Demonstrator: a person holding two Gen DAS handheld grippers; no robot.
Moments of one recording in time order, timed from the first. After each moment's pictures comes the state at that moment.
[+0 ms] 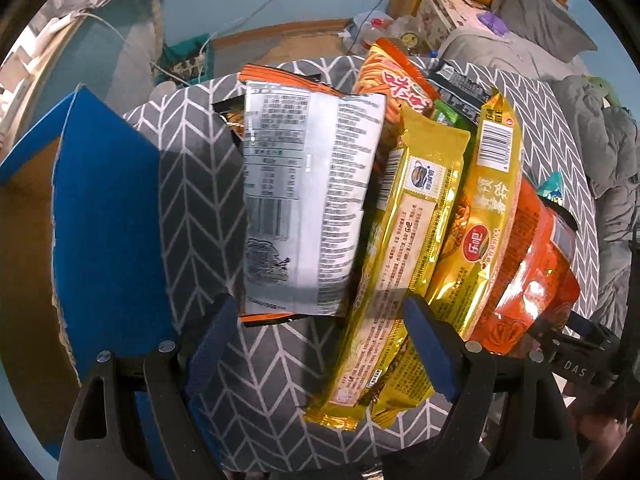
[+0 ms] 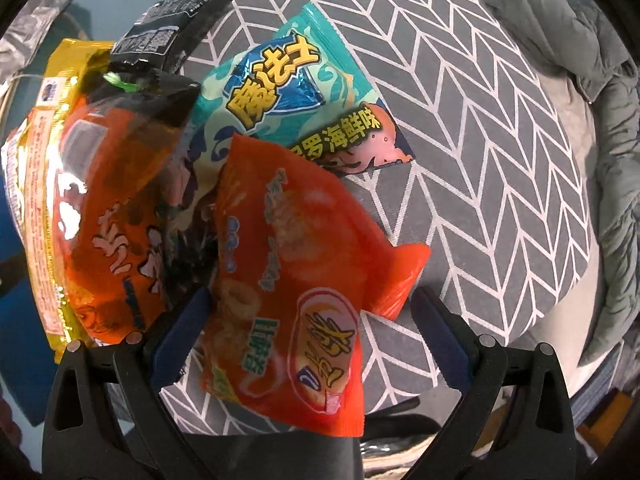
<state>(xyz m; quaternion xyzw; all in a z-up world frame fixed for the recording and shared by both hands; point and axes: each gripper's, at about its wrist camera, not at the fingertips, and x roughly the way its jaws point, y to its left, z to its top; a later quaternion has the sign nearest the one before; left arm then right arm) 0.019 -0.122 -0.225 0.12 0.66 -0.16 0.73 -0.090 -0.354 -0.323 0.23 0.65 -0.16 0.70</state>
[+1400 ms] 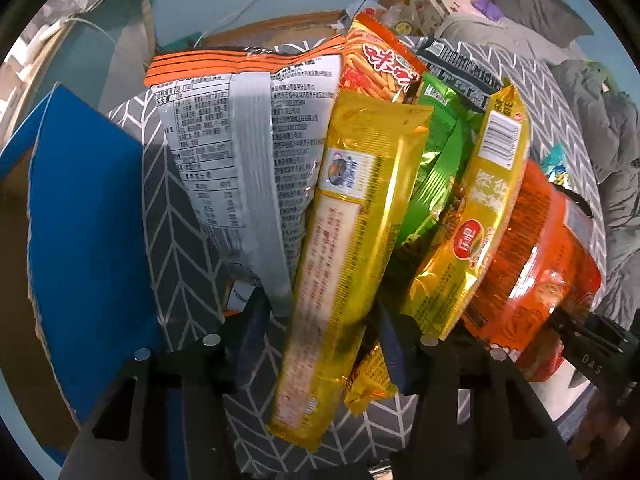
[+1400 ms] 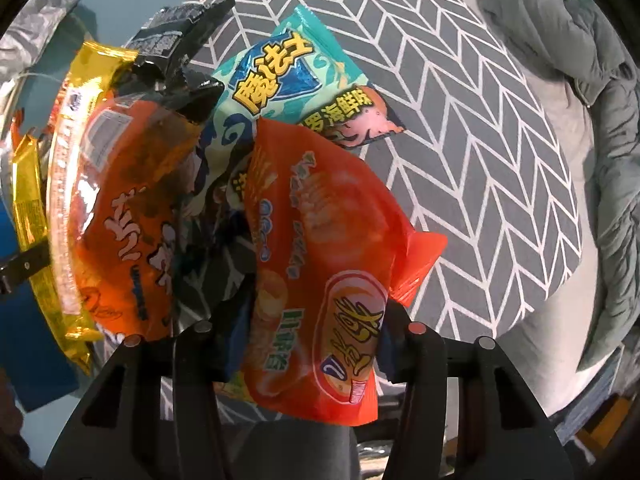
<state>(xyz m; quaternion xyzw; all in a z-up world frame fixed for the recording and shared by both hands) 0.005 -0.145 -0.231 0.13 0.66 -0.17 0.72 -0.120 -0.357 -0.277 0.23 0.65 -0.16 0.71</state>
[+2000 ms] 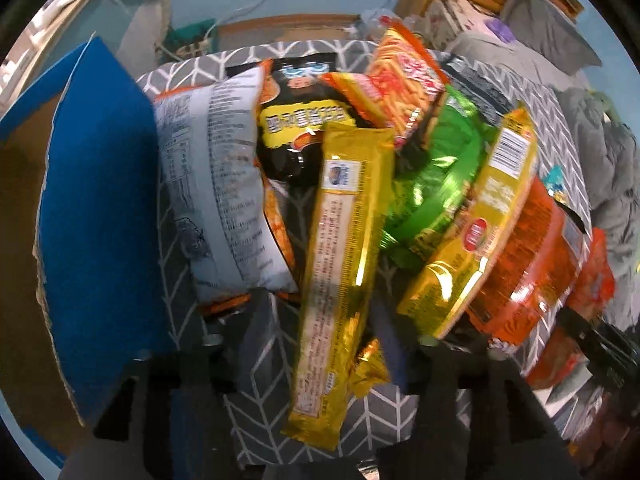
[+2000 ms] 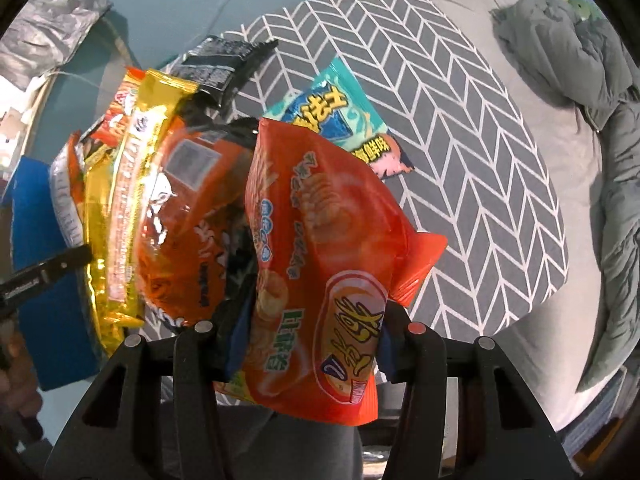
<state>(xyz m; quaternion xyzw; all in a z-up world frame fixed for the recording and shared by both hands) 0.006 -0.110 -0.235 0.08 0.67 -0.15 0.72 -0.138 -0.365 -0.195 0.22 0.62 -0.13 0.74</state>
